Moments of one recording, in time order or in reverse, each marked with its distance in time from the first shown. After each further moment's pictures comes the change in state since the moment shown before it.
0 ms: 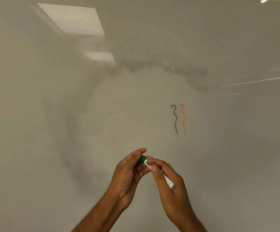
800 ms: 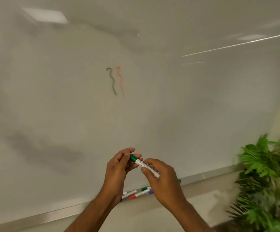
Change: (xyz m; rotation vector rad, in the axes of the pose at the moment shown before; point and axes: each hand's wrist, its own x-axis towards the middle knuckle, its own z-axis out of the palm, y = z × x) left_hand -0.103 -0.172 0.093 0.325 -0.087 -0.048; right_hand -0.139 0.038 -0.194 -0.453 0.037 0.201
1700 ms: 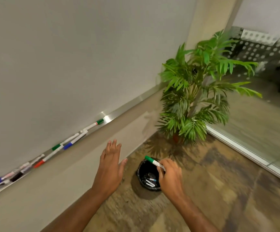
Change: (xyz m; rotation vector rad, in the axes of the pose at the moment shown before) left_hand -0.026 -0.363 0.172 1.136 -0.637 0.288; right_hand -0.219 0.357 -0.146 -0.649 0.186 0.701
